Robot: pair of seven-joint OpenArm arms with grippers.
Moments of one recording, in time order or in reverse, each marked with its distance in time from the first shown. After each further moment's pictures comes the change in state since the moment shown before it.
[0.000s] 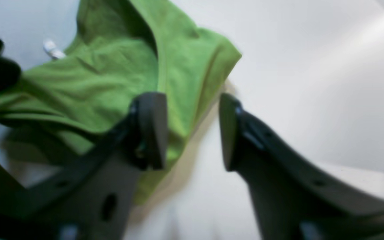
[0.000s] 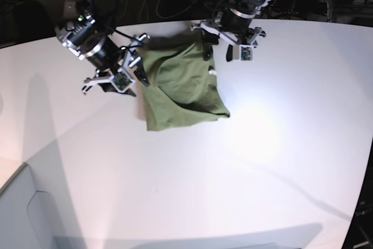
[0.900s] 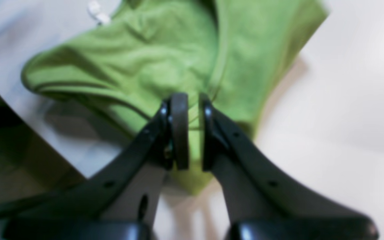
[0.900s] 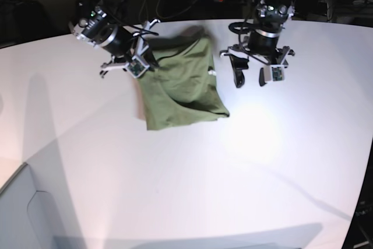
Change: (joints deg) left arm -5.9 -0.3 -10.3 1.0 -0.1 -0.2 0.1; right arm -2.7 0.2 -4.2 -7.5 0.0 0.0 0.5
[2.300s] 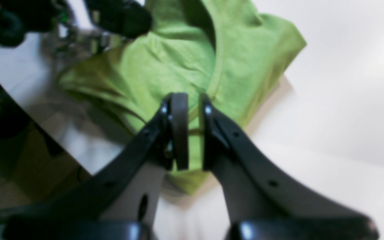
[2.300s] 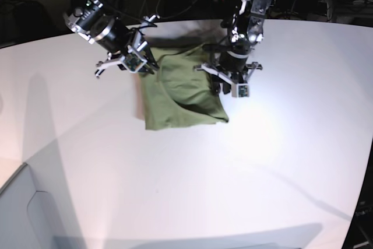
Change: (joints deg) left arm -14.4 5.2 6.8 -24.3 0.2 -0.7 -3.3; right arm -4.0 0.3 0.8 9.4 -0.2 0.0 4.0
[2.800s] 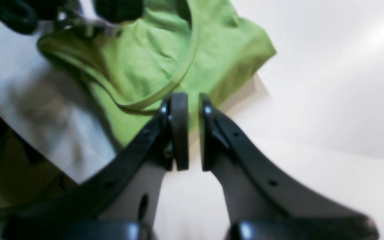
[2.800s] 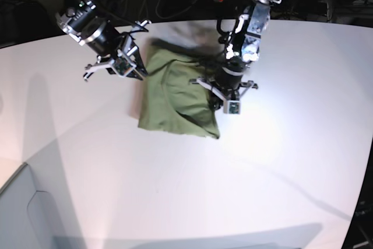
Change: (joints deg) left arm -10.2 -3.0 8.1 -8.9 0.4 0.0 -1.7; right arm 0.3 0.0 3.4 1.9 -0.2 0.0 0.0
